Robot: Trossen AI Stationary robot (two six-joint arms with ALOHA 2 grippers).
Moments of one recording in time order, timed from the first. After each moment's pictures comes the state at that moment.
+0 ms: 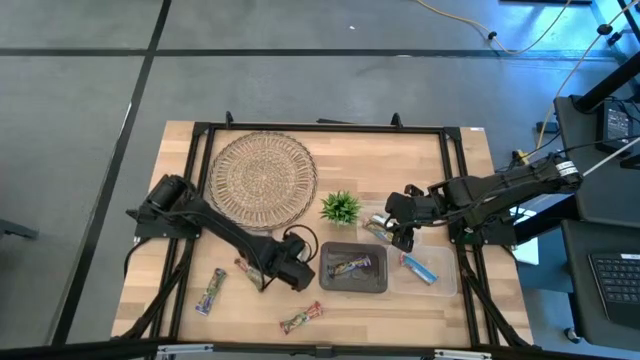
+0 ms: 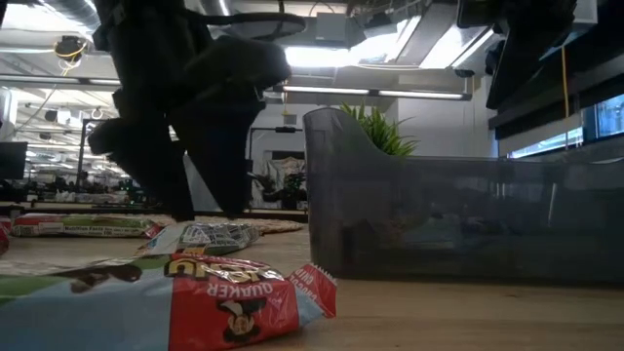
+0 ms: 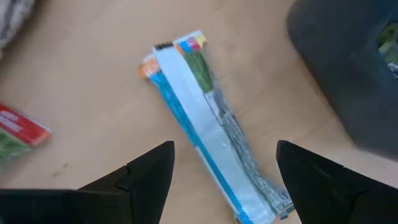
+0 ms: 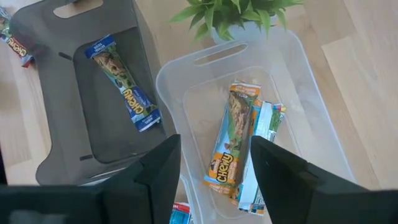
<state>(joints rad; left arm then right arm) -0.45 1.90 1.22 -0.64 -0.32 -1.39 0.24 1.19 0.99 -0.89 0.14 0.56</state>
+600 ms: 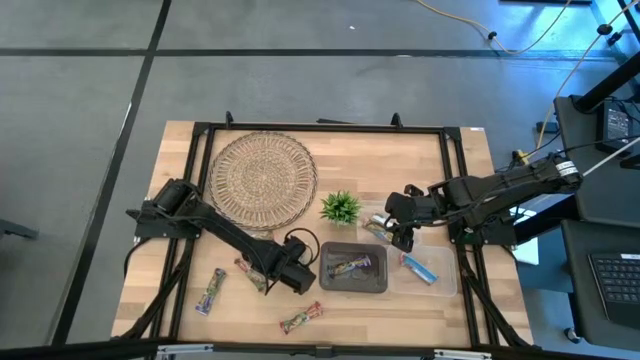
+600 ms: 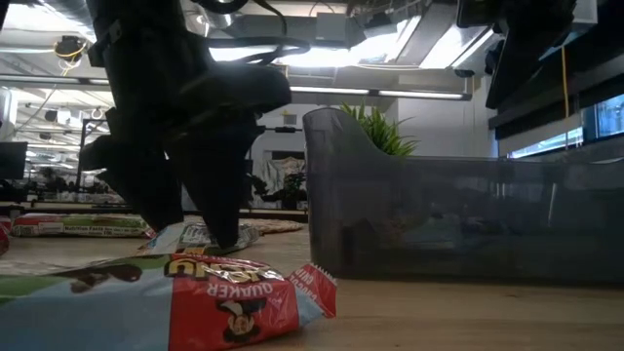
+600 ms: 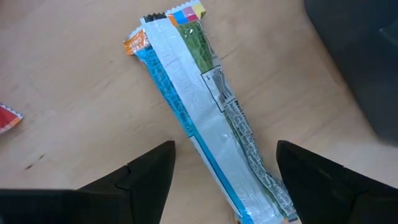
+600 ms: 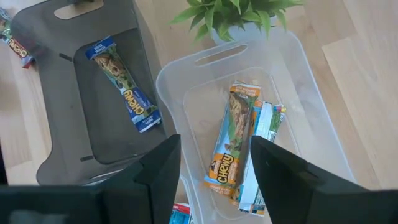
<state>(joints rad) -0.45 1.95 1.22 -0.61 -0.28 -1.41 0.24 1.19 0.99 -0.89 0.14 0.57</state>
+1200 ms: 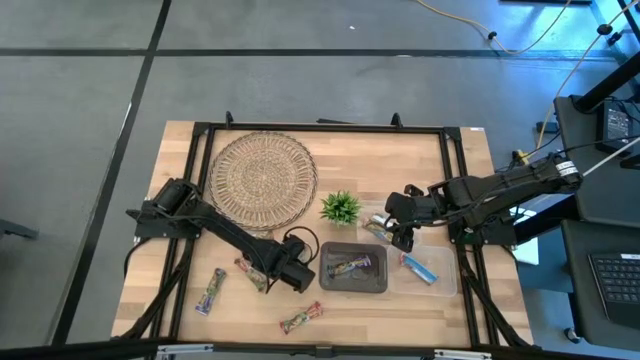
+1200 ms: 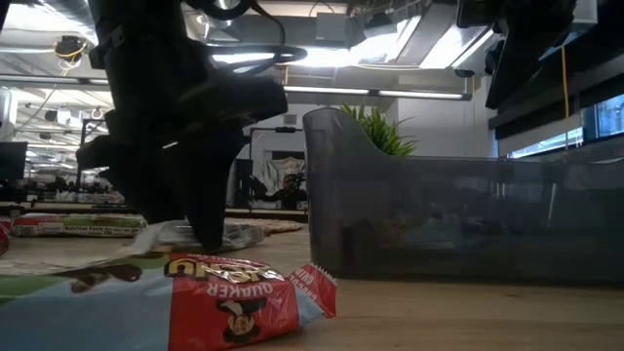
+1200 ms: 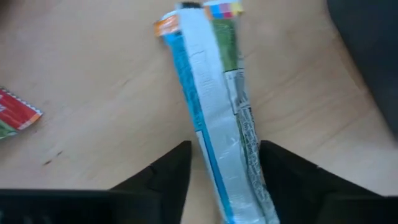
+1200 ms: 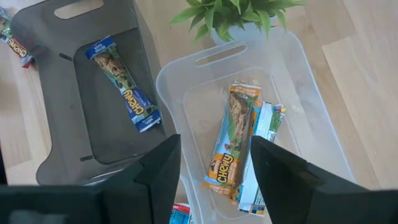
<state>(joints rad) -0.45 1.95 1.22 -0.64 -0.26 -1.43 0.24 1.19 0.99 -0.89 0.14 0.56</state>
